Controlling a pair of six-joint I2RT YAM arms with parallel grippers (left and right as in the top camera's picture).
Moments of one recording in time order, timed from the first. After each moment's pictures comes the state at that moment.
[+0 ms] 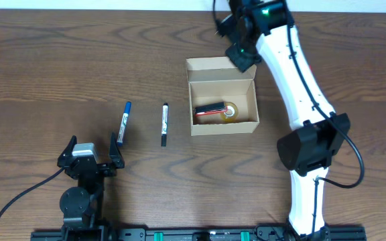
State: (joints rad) left arm 0.01 0.01 0.02 -0.11 -0.04 -0.04; right arm 0.33 2.22 2.36 -1.43 0.19 -0.31
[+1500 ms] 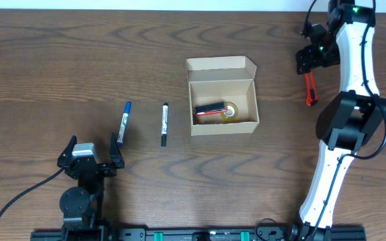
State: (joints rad) left arm 0.01 0.01 0.02 -0.11 -0.04 -0.04; right arm -0.18 2.48 2.43 -1.42 0.01 -0.43
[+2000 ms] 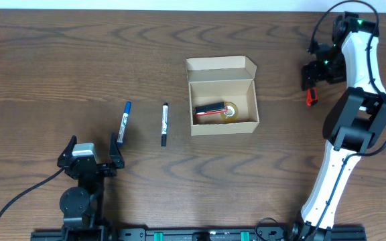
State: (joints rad) left arm 0.01 0.01 0.02 -0.11 -0.04 -0.04; right arm -0.24 2.48 2.25 -1.38 0.02 -0.41
